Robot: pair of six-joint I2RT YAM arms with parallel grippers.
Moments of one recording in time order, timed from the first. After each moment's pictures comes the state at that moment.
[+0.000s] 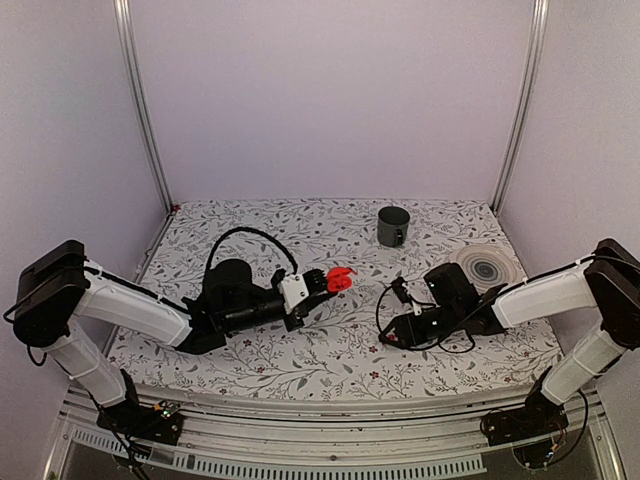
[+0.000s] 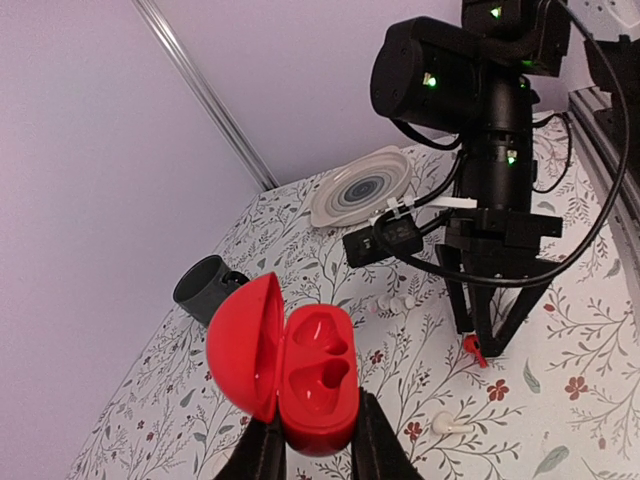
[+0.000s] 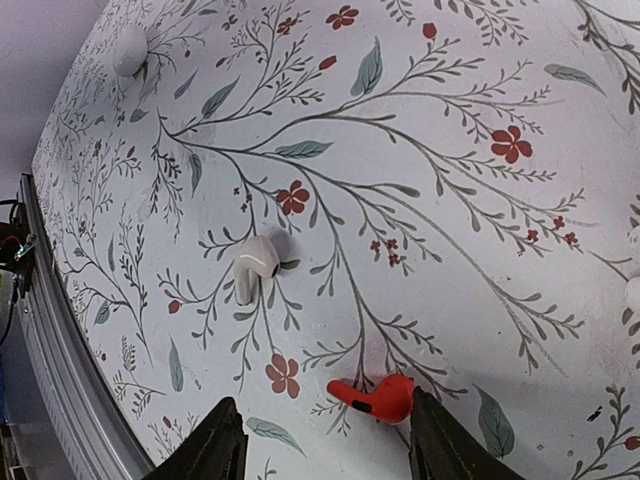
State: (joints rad) left arm -1.00 1.59 0.63 0.85 0.08 0.51; right arm 0.73 1.54 0.59 0.11 -0.33 0.41
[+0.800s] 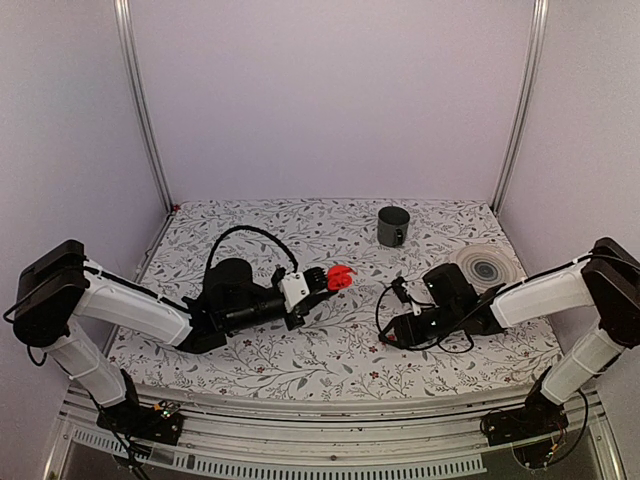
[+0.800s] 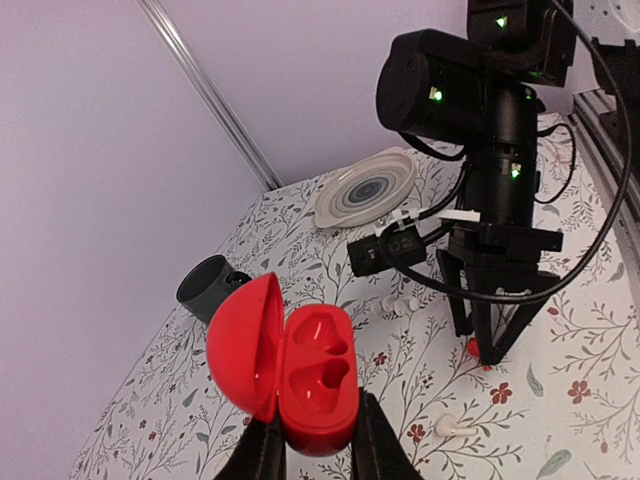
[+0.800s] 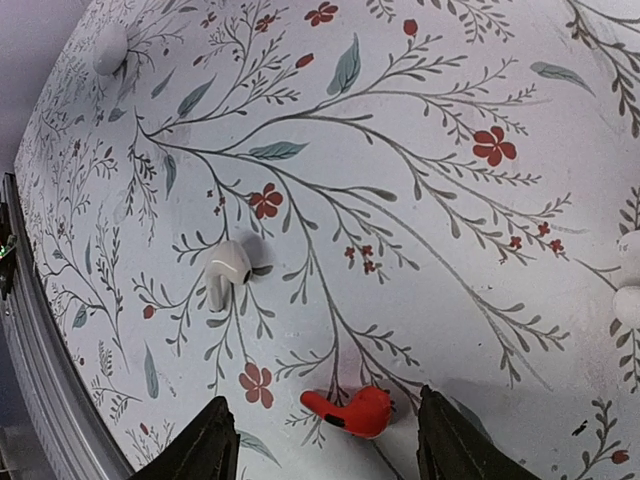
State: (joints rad) left arm -1.01 1.59 0.64 0.85 0.07 0.50; right arm 0.73 1.54 0.59 0.11 -0.29 0.40
